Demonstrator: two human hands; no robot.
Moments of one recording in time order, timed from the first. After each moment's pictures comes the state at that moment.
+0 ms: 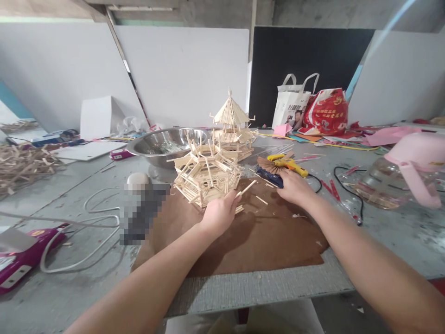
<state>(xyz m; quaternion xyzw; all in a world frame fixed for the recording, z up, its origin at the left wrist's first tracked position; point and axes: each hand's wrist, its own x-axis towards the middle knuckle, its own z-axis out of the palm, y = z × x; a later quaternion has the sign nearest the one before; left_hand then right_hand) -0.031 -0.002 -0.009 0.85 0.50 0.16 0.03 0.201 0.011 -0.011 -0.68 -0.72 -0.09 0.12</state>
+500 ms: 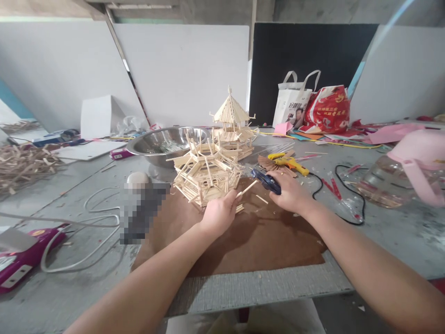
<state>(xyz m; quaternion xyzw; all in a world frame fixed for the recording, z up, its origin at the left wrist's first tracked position) -0.031 -0.003 -0.009 0.85 0.48 0.19 0.04 0.179 -0.010 -0.002 -0.55 -0.78 -0.07 0.29</state>
